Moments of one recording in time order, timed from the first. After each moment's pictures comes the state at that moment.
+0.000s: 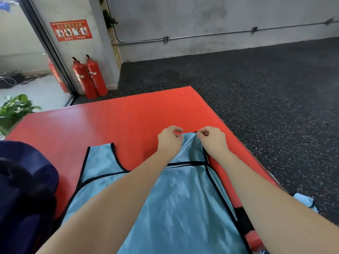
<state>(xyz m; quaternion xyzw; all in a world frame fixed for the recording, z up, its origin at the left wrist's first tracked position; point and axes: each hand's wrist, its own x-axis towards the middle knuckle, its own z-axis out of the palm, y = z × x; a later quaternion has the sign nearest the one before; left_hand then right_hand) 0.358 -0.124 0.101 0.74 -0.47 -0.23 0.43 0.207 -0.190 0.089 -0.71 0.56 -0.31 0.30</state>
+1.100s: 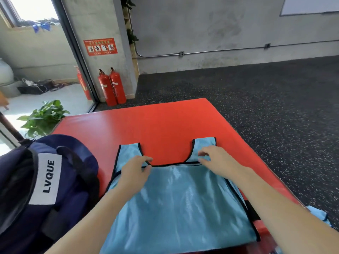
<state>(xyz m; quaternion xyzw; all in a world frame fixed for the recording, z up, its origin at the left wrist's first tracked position) 0.464 0.056 0.097 0.80 -0.50 -0.11 0.30 0.202 -0.109 0.113 -0.88 0.41 -0.12 0.21</state>
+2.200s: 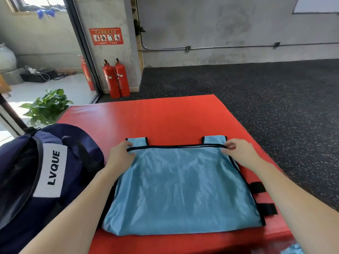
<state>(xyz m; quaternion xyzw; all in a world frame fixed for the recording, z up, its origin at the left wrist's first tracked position) 0.537 0.054 0.109 0.85 -0.39 -0.12 0.33 0.186 -0.154 0.106 -0.77 0.53 -0.19 0.29</state>
